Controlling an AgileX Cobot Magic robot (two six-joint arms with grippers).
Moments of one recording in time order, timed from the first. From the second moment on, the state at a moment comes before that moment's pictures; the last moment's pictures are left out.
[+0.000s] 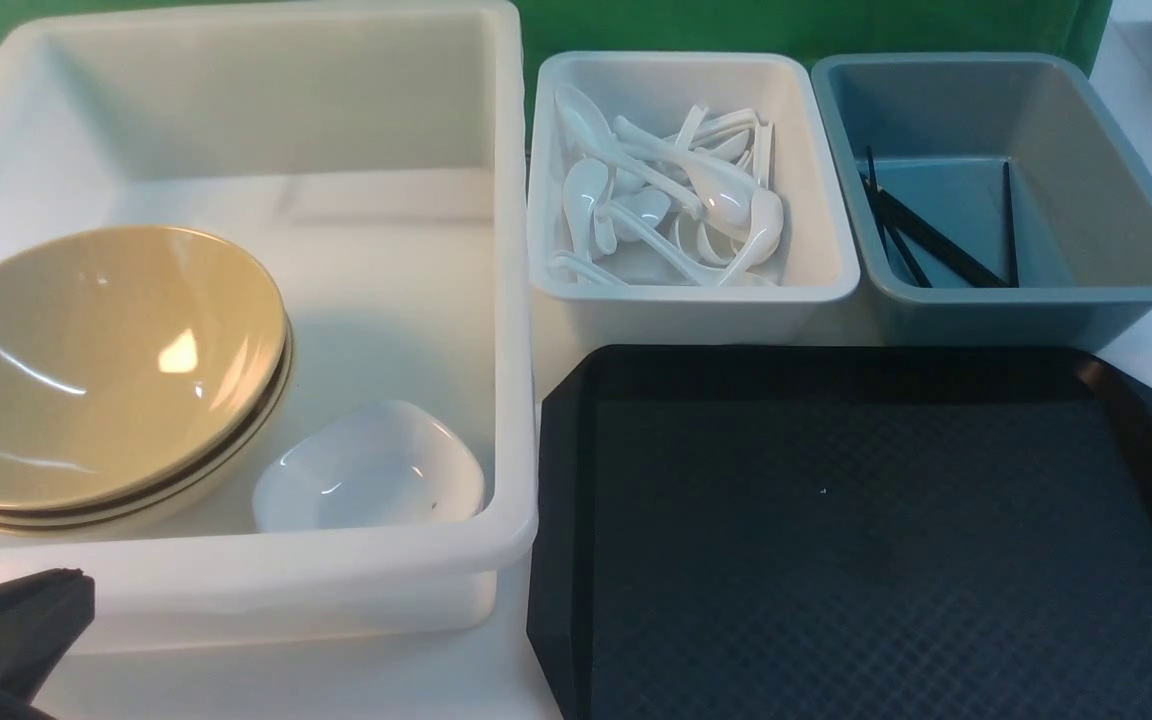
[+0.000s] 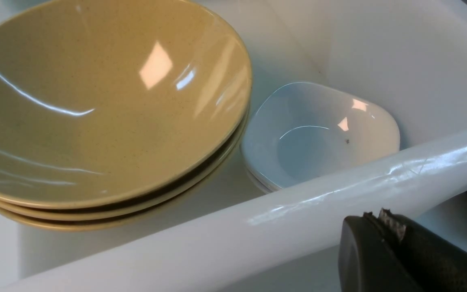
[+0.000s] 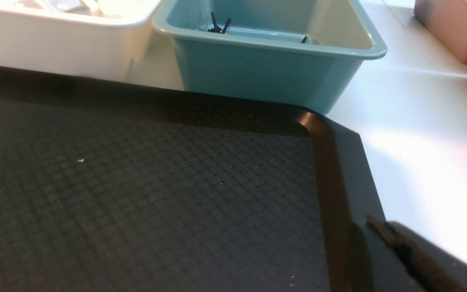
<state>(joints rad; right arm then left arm) 0.02 -0.01 0.03 -0.14 0.32 0.08 -0.13 0.33 -0.40 -0.21 0.67 0.24</state>
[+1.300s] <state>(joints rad) 0.02 -0.01 0.03 -0.14 0.32 0.08 0.08 -0.01 0.02 0.00 0.21 -0.04</state>
